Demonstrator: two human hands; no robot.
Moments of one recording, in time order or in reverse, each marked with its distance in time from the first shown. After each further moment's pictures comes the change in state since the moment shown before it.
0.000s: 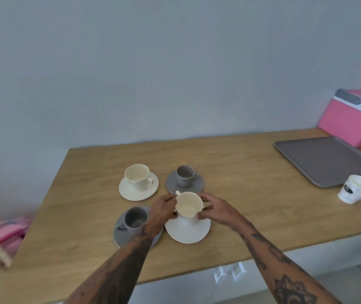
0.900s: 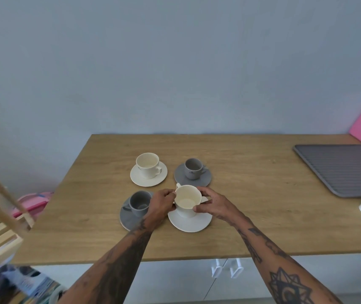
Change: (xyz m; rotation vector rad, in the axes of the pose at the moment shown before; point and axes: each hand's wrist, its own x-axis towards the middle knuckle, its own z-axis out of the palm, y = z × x) left_hand -0.028 -0.014 0.002 -0.066 0.159 -0.032; right_hand 0.000 0.005 0.003 -0.010 -0.088 -0.086
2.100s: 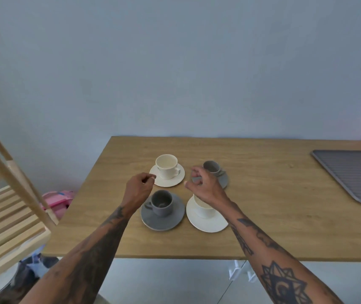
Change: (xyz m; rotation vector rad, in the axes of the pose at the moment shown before) left_hand -0.015 0.021 -0.129 0.261 0.274 0.222; right_hand 0.016 -0.090 0.056 -0.099 0.209 -0.205
